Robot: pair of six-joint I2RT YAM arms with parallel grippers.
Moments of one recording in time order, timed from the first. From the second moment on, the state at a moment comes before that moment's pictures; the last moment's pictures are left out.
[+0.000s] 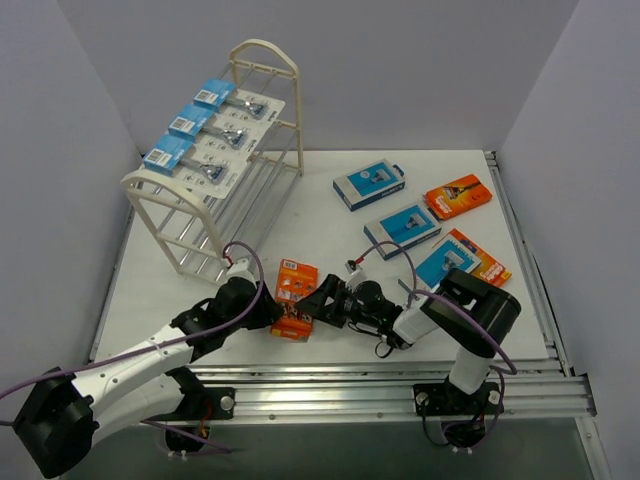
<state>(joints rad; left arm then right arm) -0.76 0.95 0.42 -0.18 -0.13 -0.86 0.86 1.73 0.36 1.01 -0.20 1.20</state>
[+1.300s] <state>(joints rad) -1.01 1.08 0.49 -0.17 -0.11 -0.92 0.90 1.52 0.33 0.74 0.00 1.16</state>
